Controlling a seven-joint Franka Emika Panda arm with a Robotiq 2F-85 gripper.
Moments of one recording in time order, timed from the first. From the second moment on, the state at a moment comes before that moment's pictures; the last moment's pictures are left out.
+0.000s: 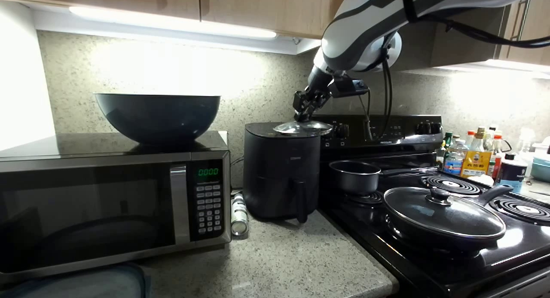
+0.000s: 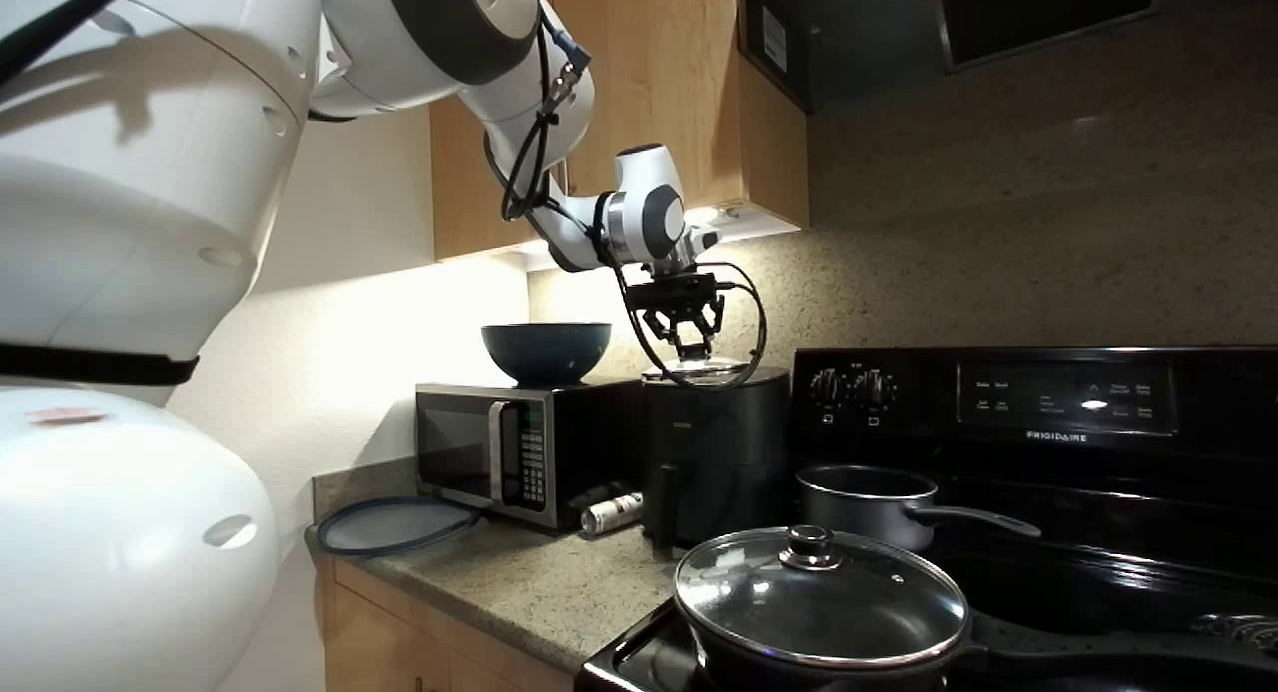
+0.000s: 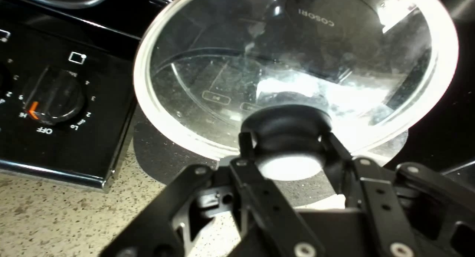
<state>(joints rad) 0.05 0.28 0.07 -1.66 -0.04 2.57 -0.13</state>
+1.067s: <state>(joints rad) -0.09 0.42 0.18 -1.58 0.15 2.82 -0.35</state>
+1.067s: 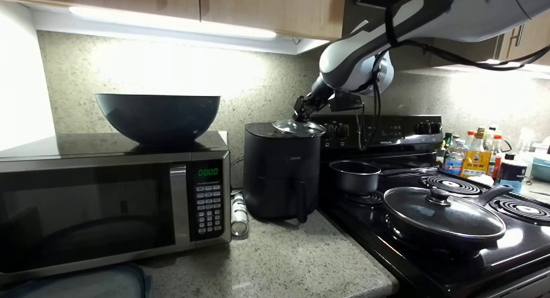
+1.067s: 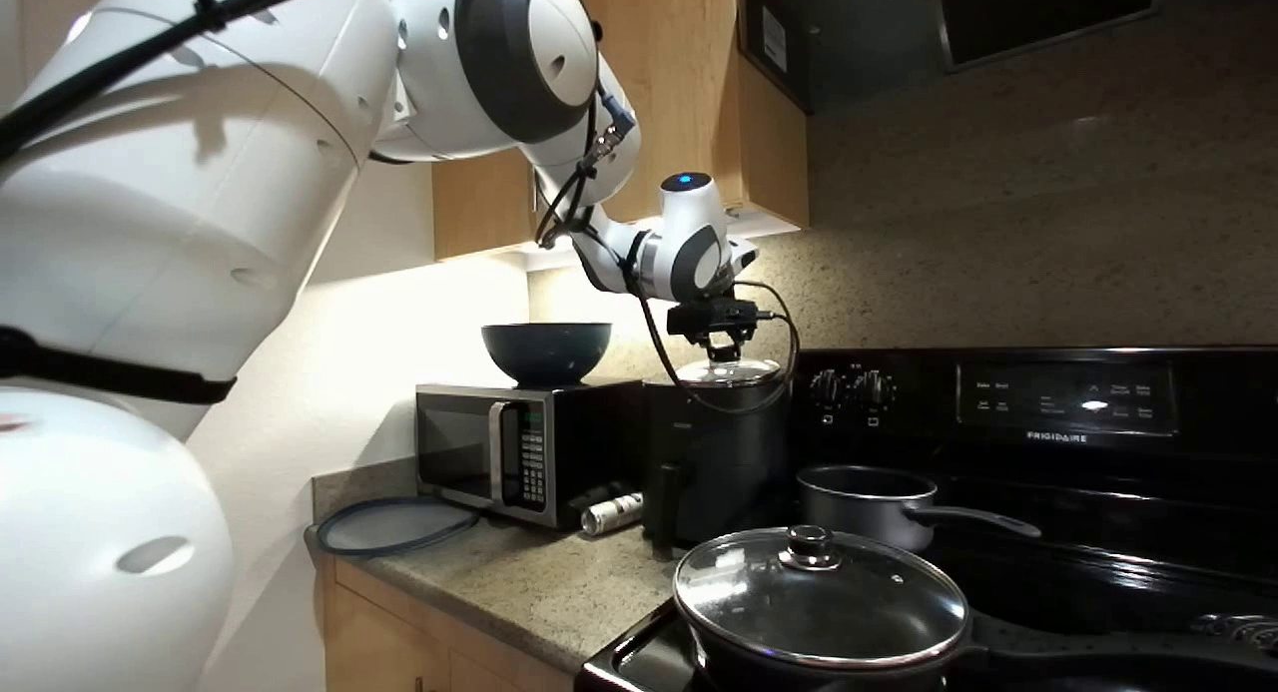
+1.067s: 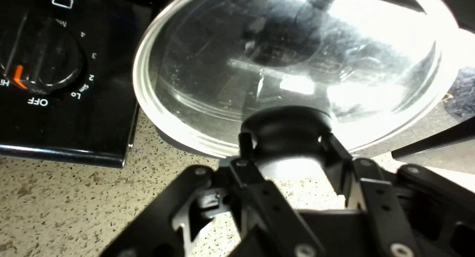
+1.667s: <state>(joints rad) -0.12 0.50 0.24 -1.48 0.14 2.81 -0.38</state>
